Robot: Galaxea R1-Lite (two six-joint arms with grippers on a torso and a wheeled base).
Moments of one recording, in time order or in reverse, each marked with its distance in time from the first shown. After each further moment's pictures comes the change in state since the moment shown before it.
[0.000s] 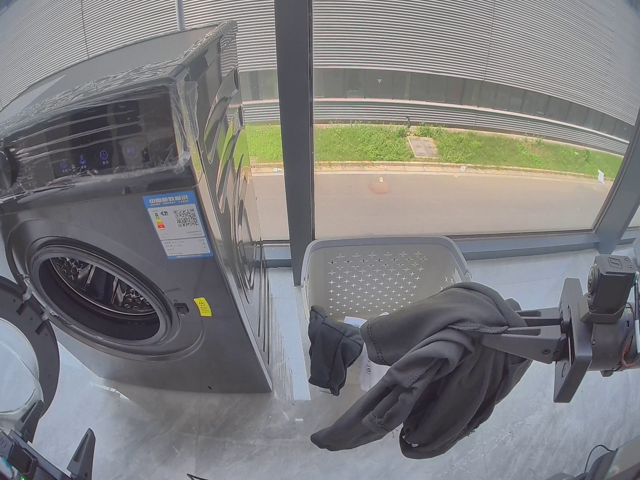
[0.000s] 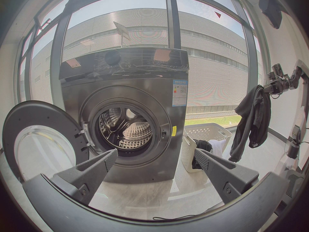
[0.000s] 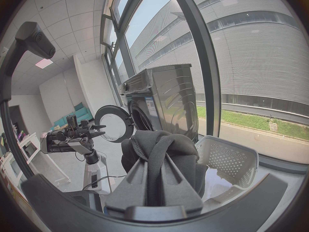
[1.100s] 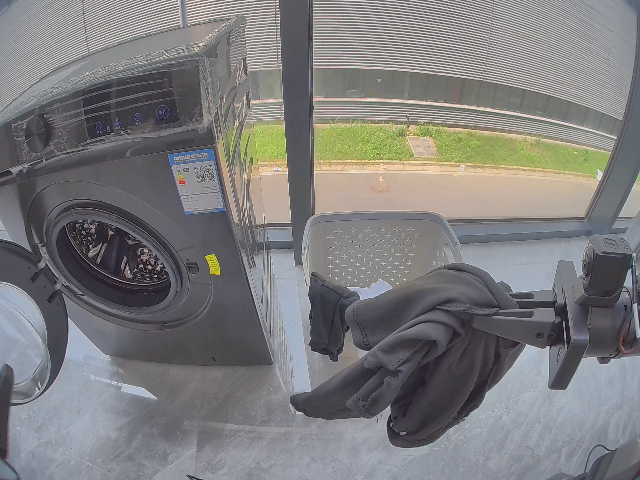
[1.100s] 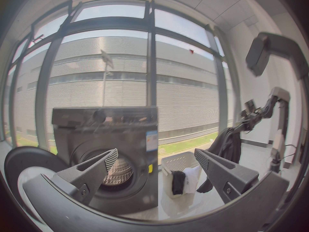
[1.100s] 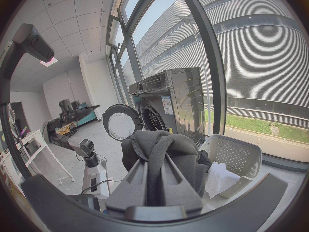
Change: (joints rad) left arm -0.234 0.176 -0.352 -0.114 -0.019 0.062; right arm 0.020 0.042 -0.065 -0.006 0.001 -0.009
